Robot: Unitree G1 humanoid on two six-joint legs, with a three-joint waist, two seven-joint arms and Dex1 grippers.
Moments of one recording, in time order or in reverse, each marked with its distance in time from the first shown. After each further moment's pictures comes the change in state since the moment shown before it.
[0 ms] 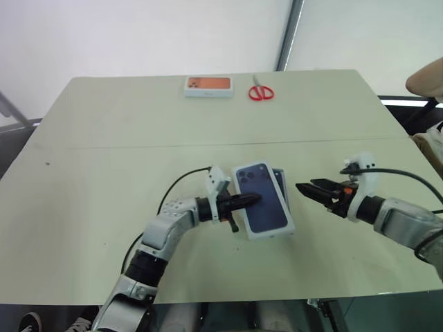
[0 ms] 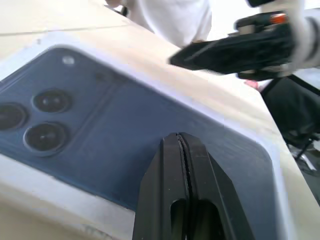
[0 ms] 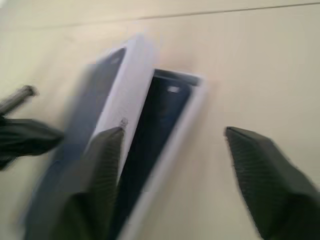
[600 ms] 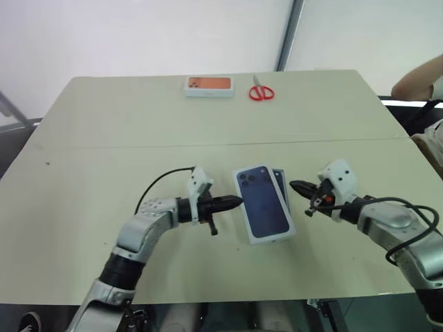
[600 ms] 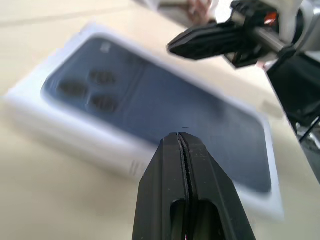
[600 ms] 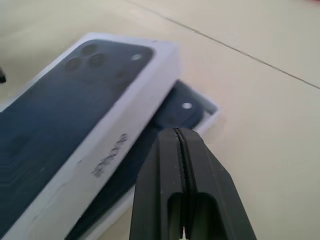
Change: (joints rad) left arm 0.091 0.241 0.081 -0.172 -0.047 0.103 -0.052; right arm 0.005 0.112 0.120 -0.066 -0.491 -0.199 0.266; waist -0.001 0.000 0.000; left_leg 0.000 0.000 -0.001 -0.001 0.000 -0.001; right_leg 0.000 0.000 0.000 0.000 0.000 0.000
